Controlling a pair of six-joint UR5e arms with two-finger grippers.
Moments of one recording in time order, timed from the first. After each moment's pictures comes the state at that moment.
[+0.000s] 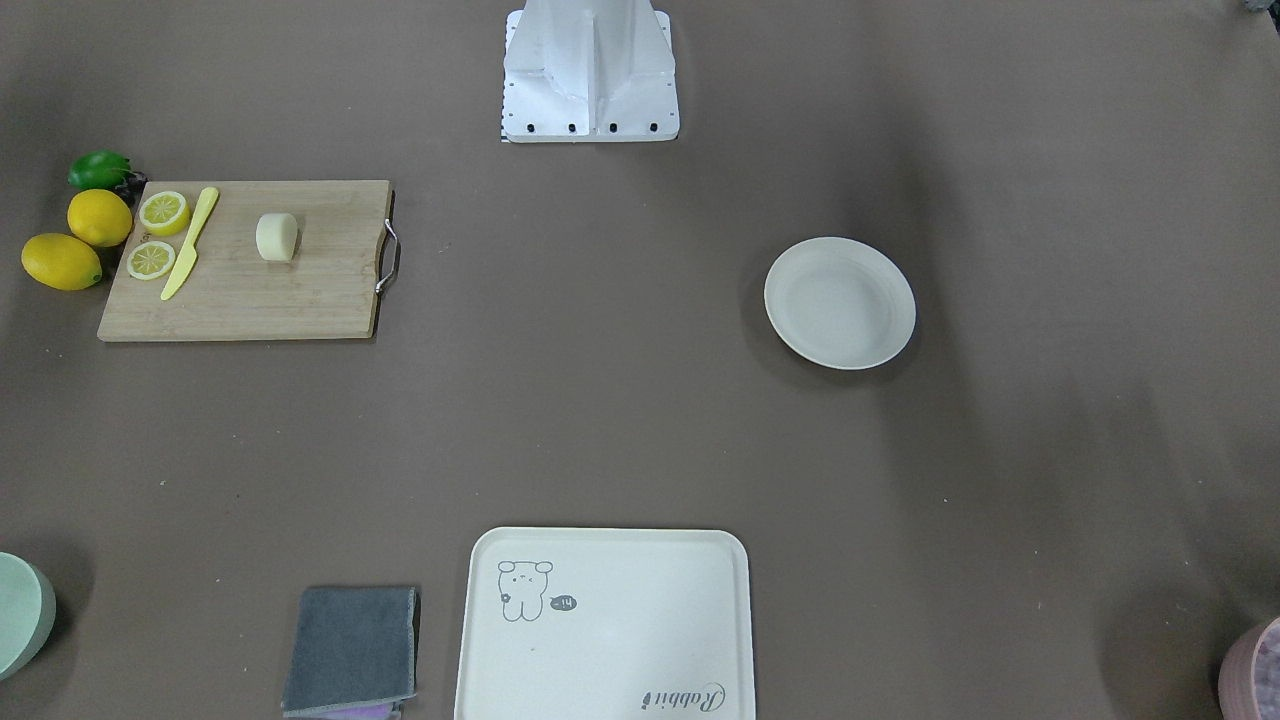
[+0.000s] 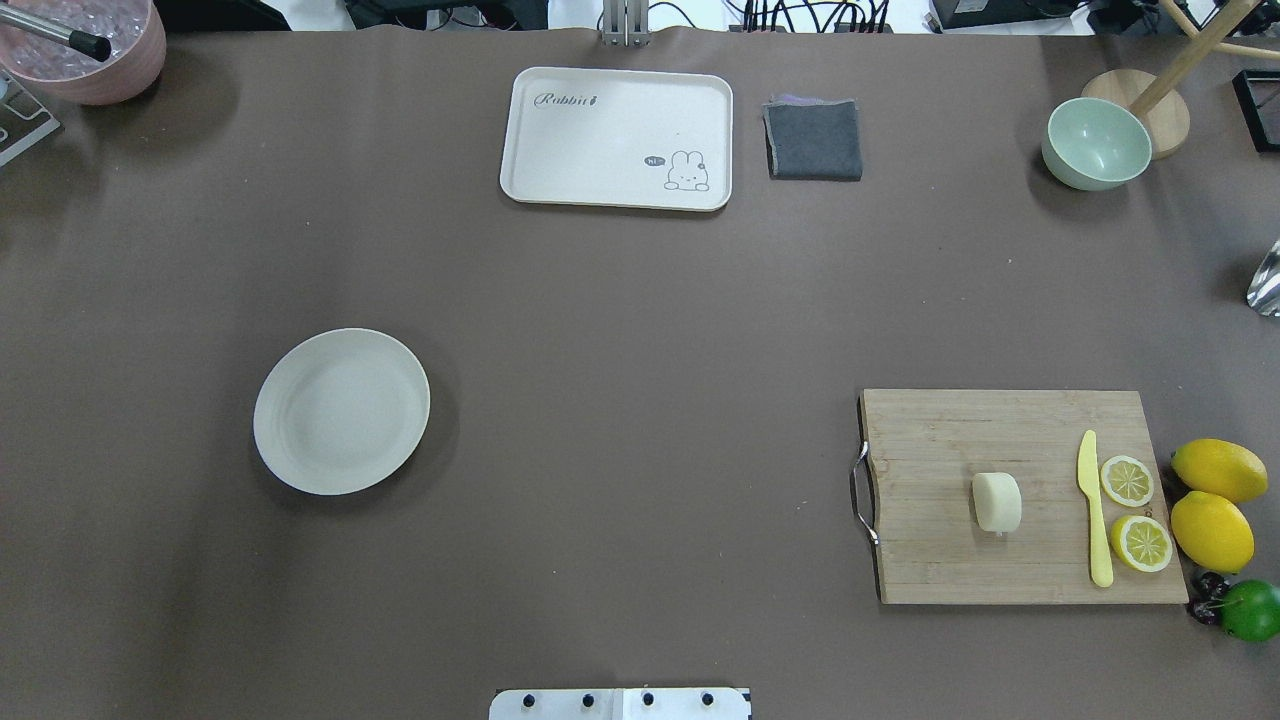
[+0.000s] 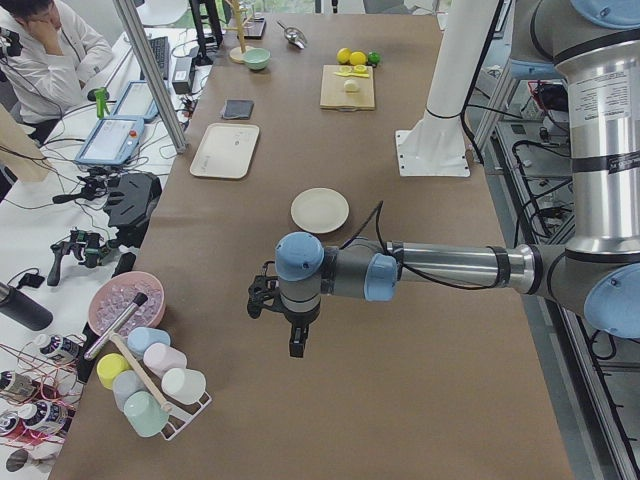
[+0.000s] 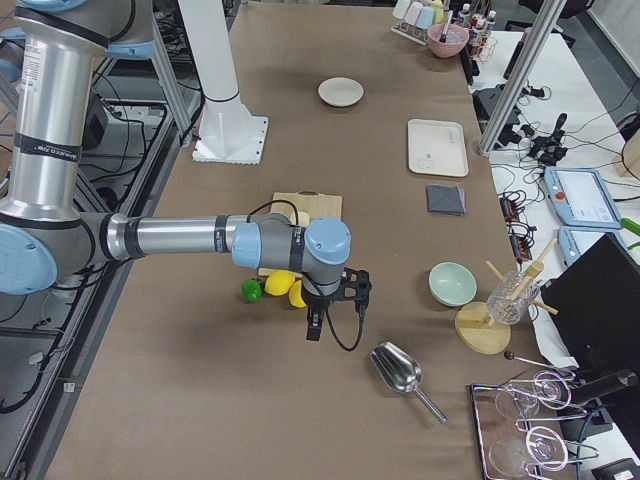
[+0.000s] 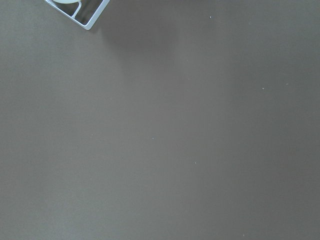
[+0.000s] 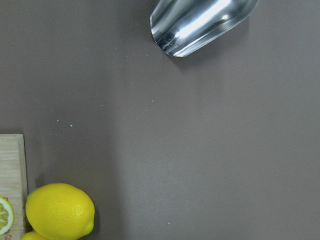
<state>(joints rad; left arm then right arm) -1.54 -1.41 -1.76 -1.63 -2.34 0.01 1.51 -1.79 1.86 -1.68 2.30 0.04</state>
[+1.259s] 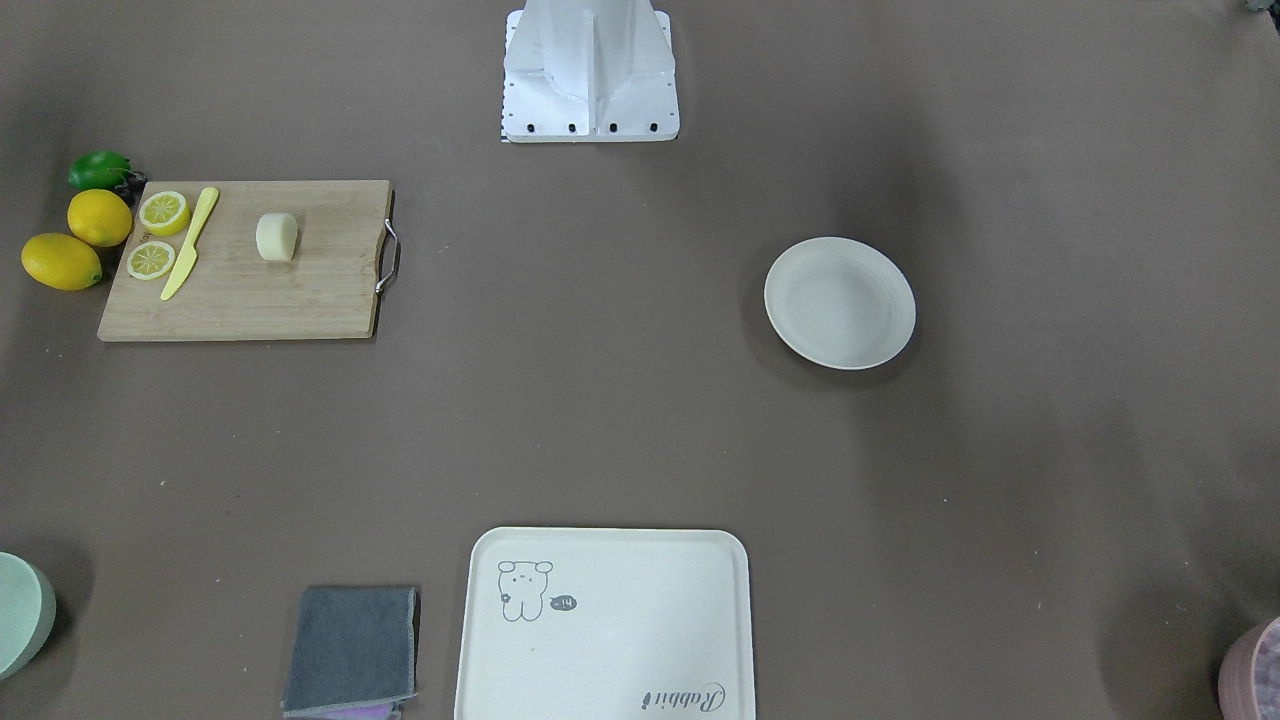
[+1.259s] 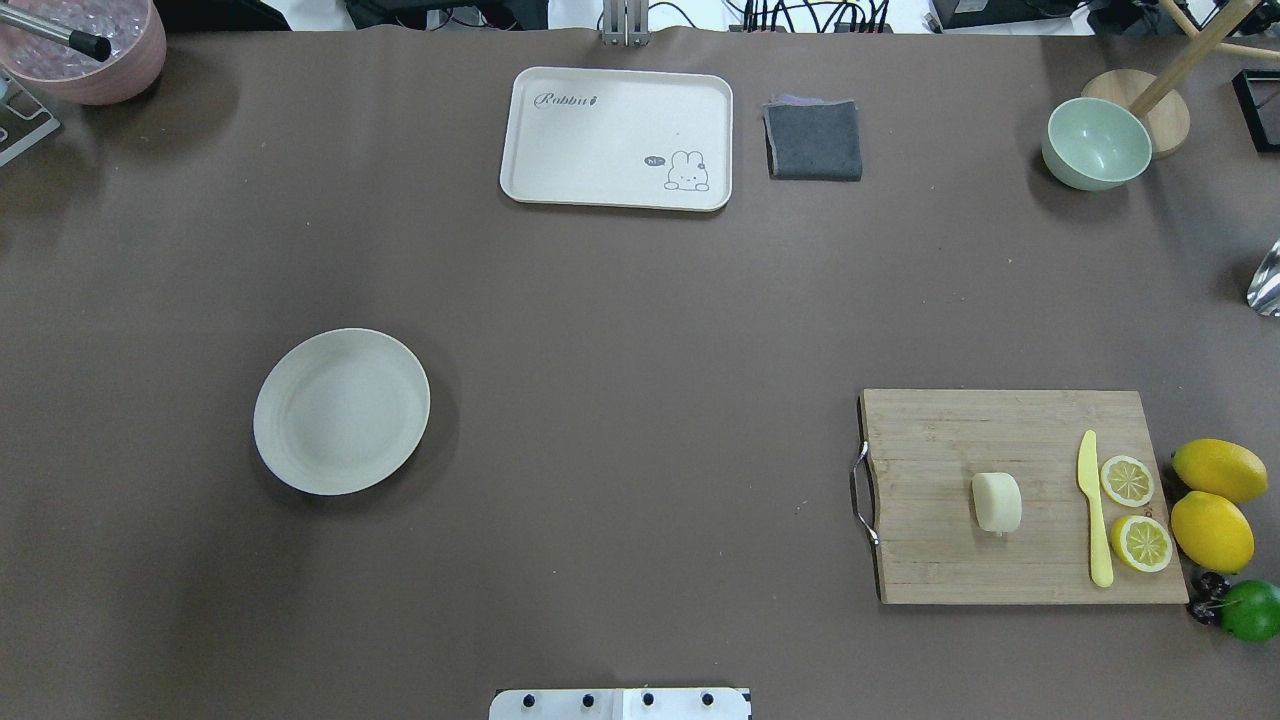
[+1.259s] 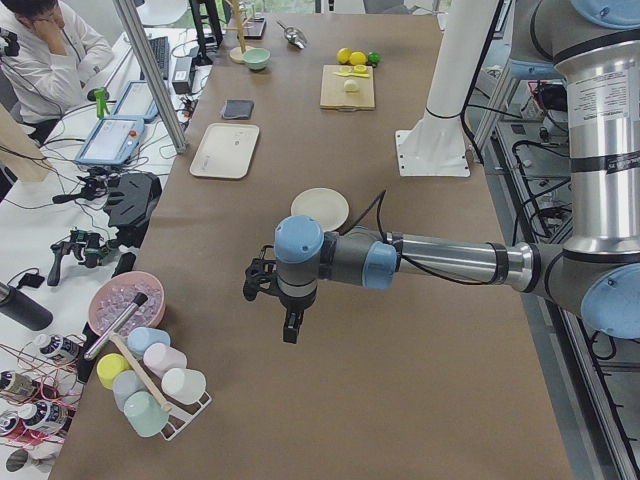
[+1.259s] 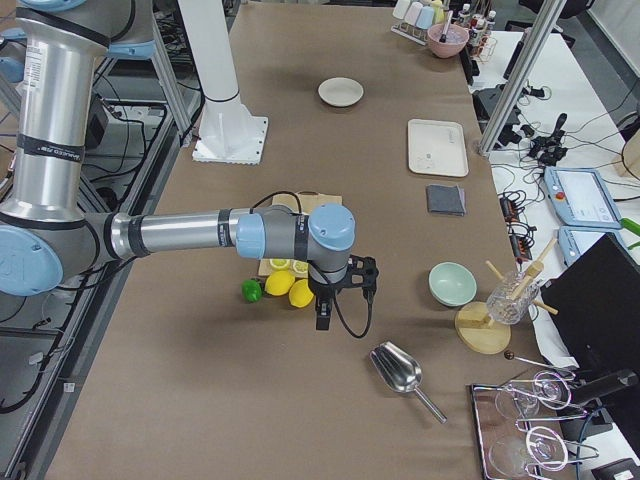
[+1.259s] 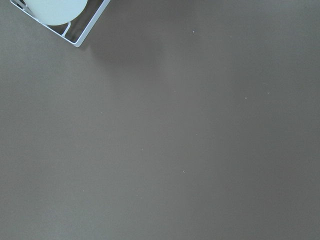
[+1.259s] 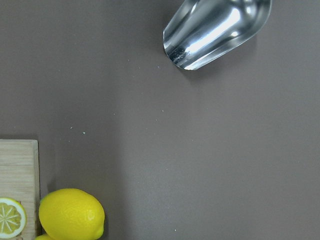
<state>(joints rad) -1.54 -1.42 -1.82 -1.64 -2.34 0.01 1.51 -1.76 1.89 -1.67 2.31 0.04</state>
